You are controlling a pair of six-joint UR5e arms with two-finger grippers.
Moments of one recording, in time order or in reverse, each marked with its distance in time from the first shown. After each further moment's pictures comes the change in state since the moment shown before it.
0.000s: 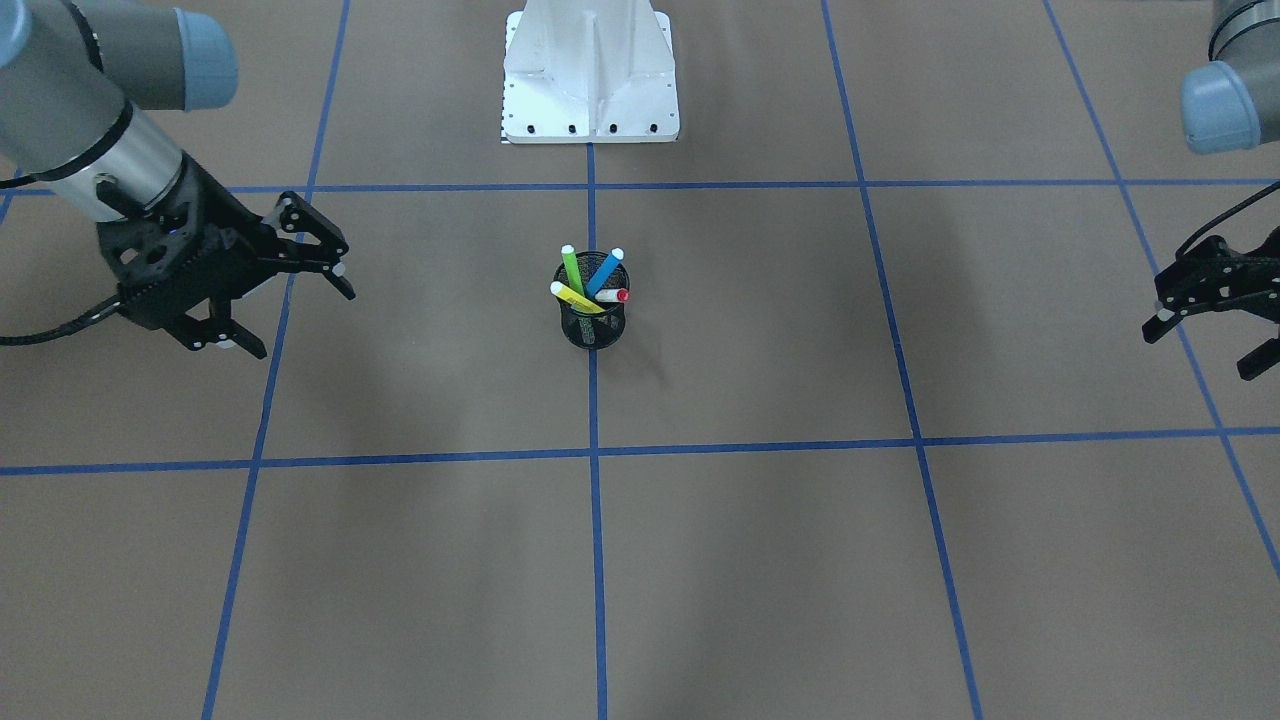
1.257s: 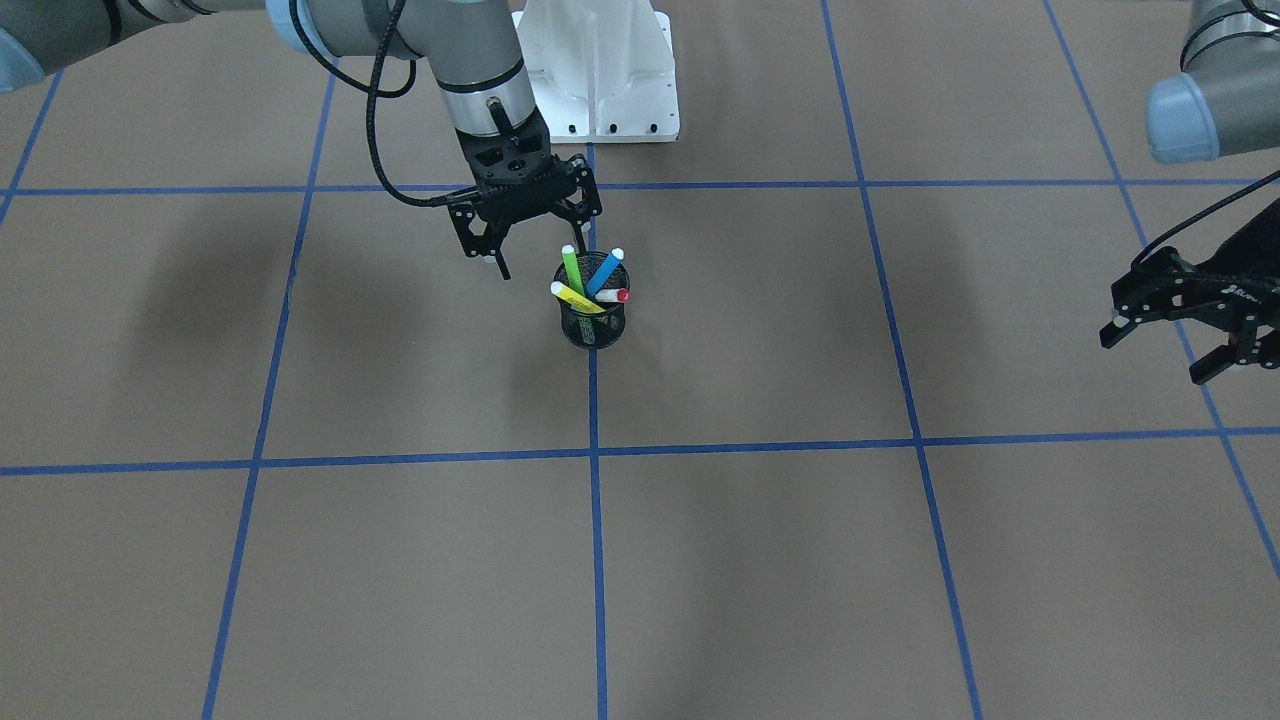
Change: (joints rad) left arm 0.038 -0.008 0.011 -0.005 -0.001 -0.024; right arm -0.426 0.242 -0.016 -0.237 -0.498 0.416
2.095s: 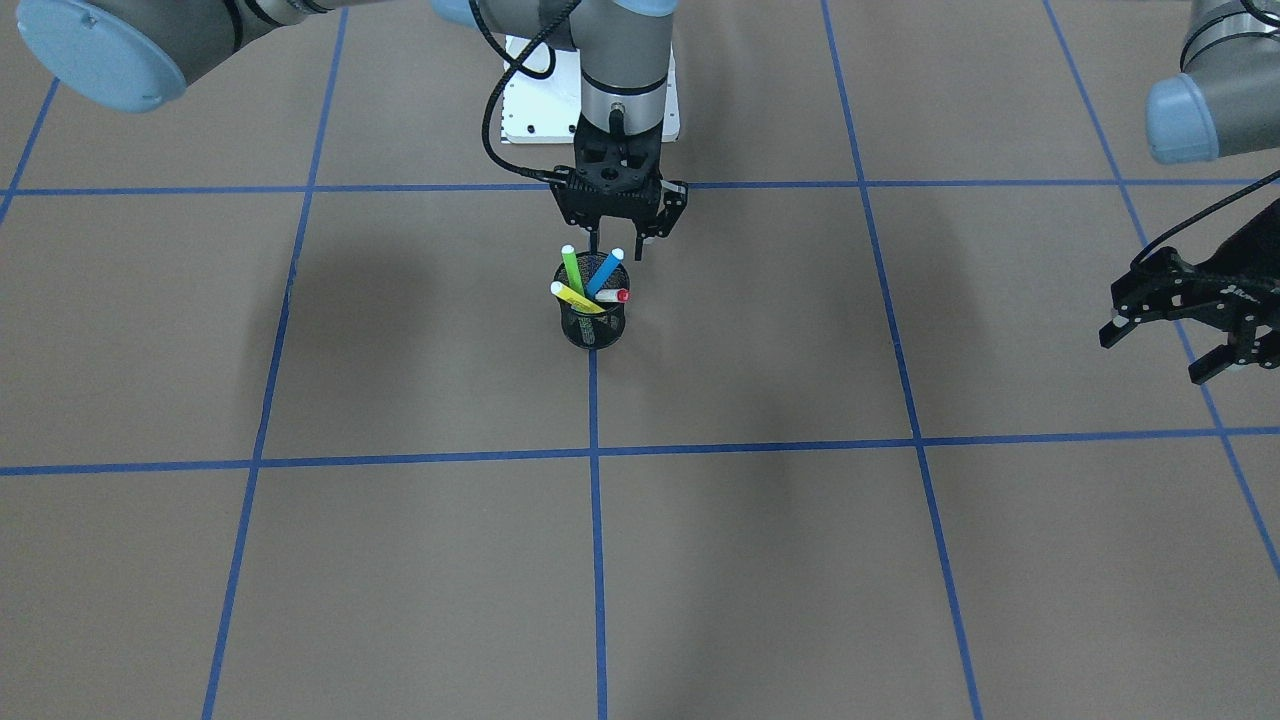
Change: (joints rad) left arm 0.000 0.001 0.000 0.000 -0.001 0.001; right arm -0.065 0.296 -0.248 -0.286 -0.003 0.506
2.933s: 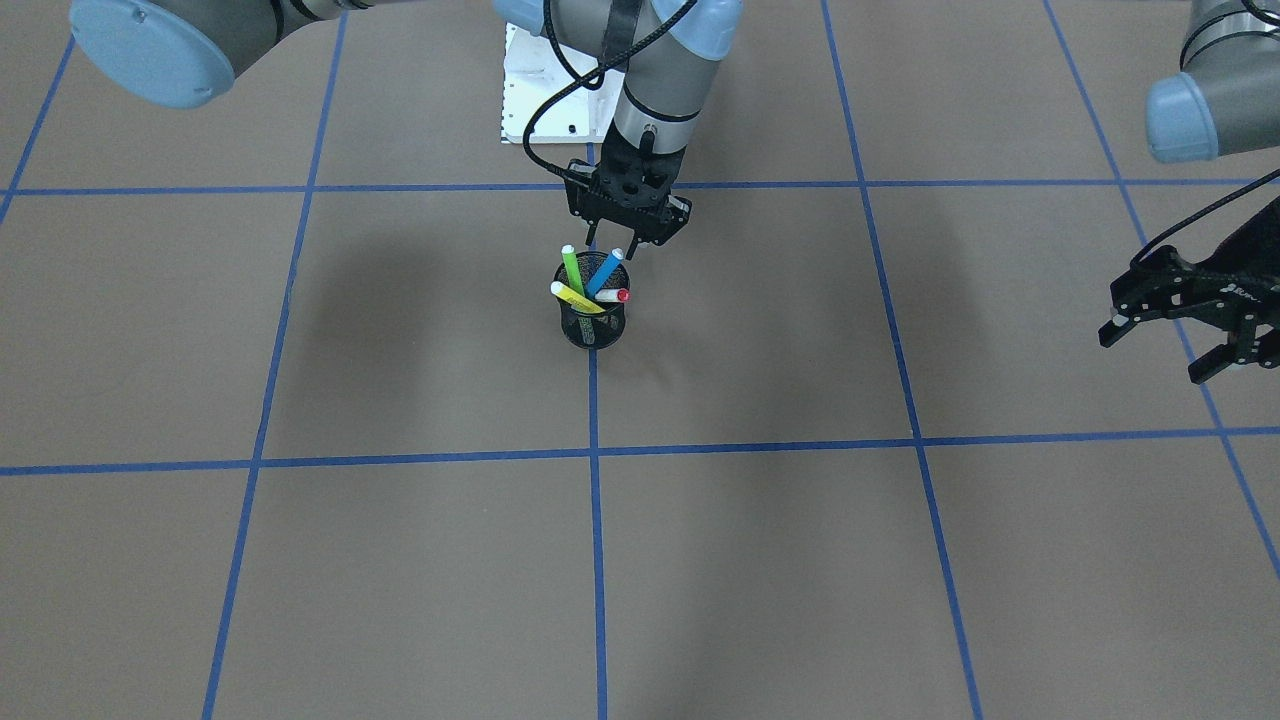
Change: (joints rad) left arm 0.000 0.000 -0.004 -0.003 0.000 0.000; right arm -0.041 0.054 -0.083 -0.141 -0.004 0.058
